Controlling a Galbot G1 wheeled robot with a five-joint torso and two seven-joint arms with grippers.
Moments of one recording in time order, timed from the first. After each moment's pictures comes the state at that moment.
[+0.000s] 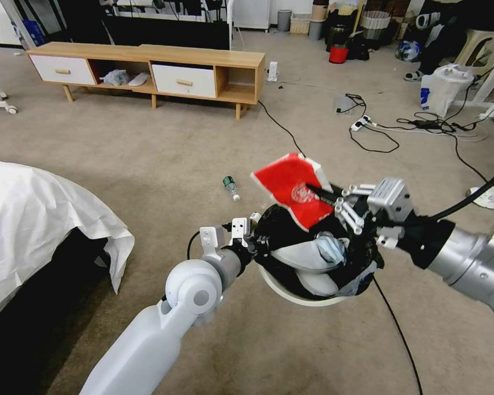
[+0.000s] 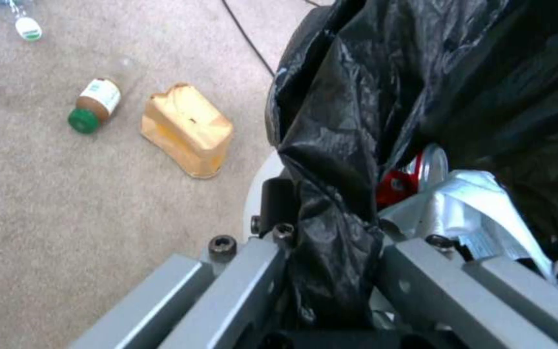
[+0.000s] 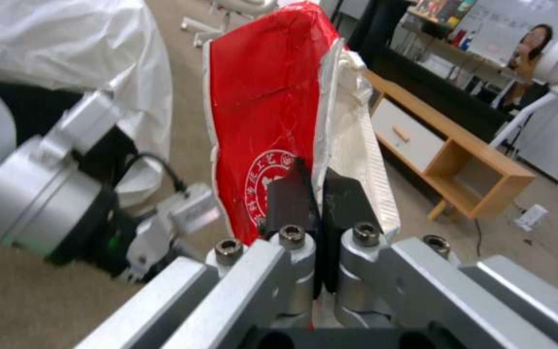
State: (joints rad) left arm 0.86 -1.19 0.06 -2.08 -1.15 0.62 -0.56; right arm -1.63 0.26 0.97 2.50 0.90 -0.16 -0.08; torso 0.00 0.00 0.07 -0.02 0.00
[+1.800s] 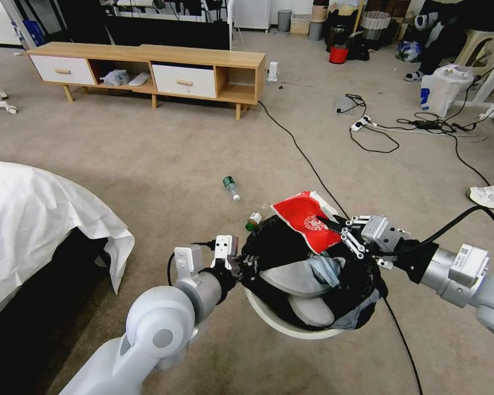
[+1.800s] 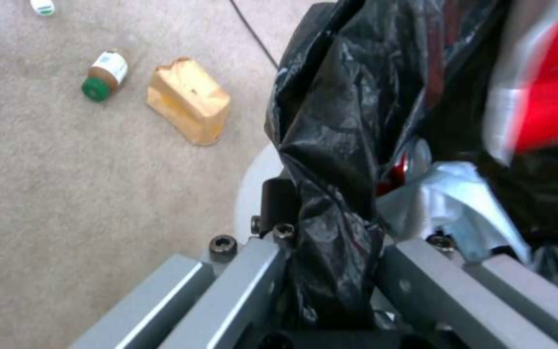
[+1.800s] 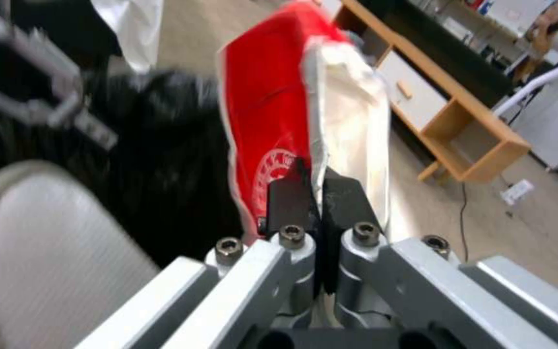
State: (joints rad) left arm 1.02 -1.07 -0.01 -2.30 -1.23 0.64 -0.63; right arm -1.67 0.33 0.87 2.35 0.61 -0.09 -0.21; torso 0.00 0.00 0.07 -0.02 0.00
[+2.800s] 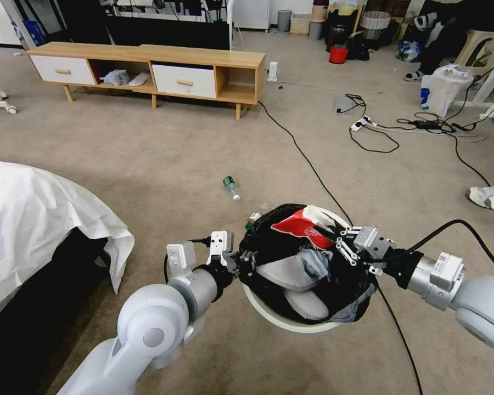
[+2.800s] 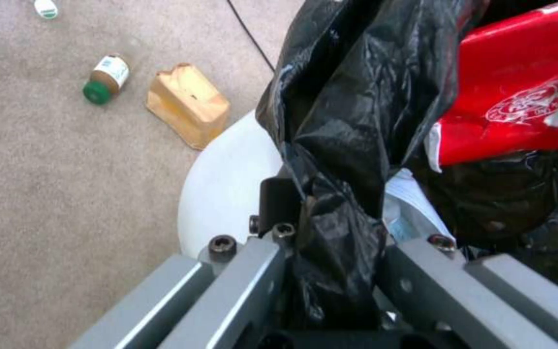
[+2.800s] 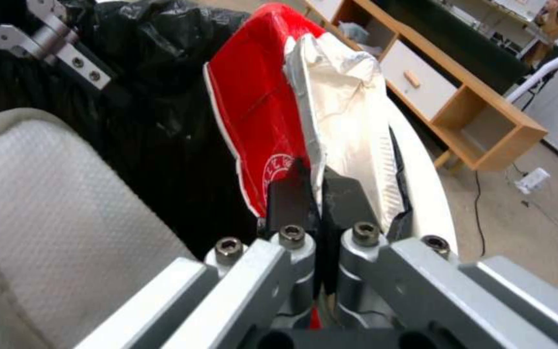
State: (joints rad) left arm 1.03 -1.08 -0.05 -2.32 -1.27 0.64 -0.63; right arm -1.52 0.38 0.65 2.26 0.55 -0.06 -0.23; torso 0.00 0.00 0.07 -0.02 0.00
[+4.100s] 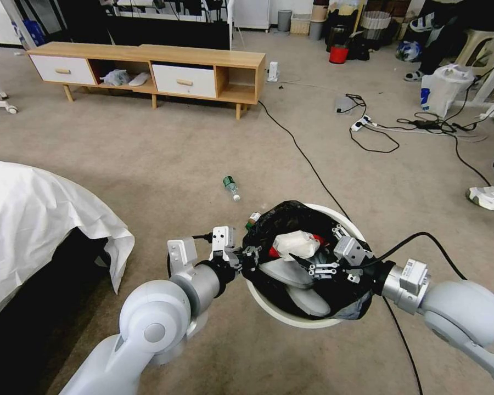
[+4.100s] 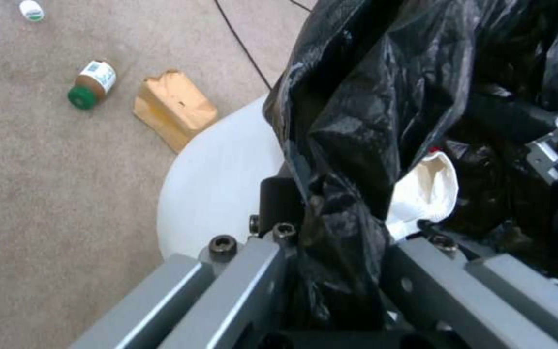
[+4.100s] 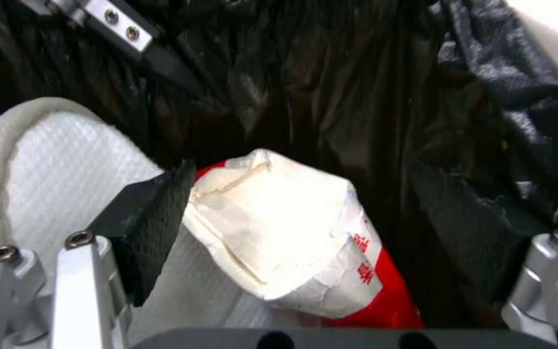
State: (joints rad) left arm 1.02 -1.10 -0.05 -2.31 -1.29 0.63 -0.64; right arm -1.32 0.46 0.37 2.19 0.52 -0.07 -0.23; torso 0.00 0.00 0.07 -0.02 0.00
